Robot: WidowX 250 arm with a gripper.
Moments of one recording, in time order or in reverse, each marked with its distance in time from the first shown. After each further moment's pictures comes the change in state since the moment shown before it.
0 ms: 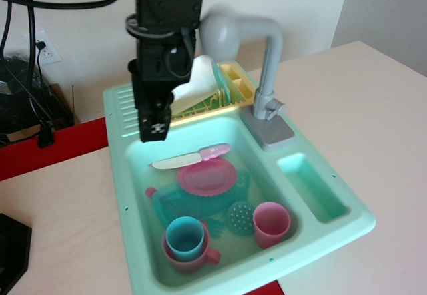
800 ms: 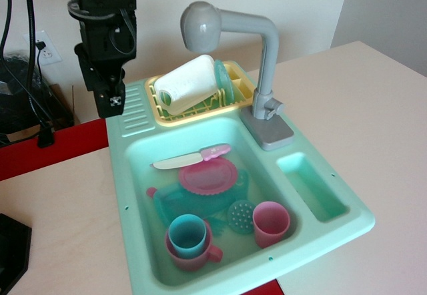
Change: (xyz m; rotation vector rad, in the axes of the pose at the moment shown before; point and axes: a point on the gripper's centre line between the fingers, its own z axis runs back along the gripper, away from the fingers) arm -0.042 0.064 -0.011 0.005 0.005 0.294
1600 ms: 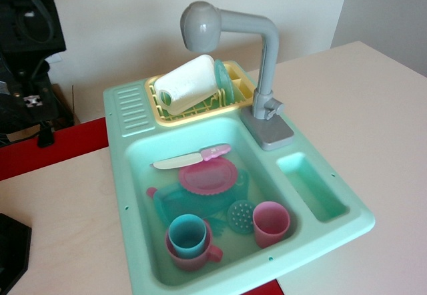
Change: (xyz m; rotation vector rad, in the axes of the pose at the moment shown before) arm -0.066 0.000 0.015 -0.027 -0.020 -0.032
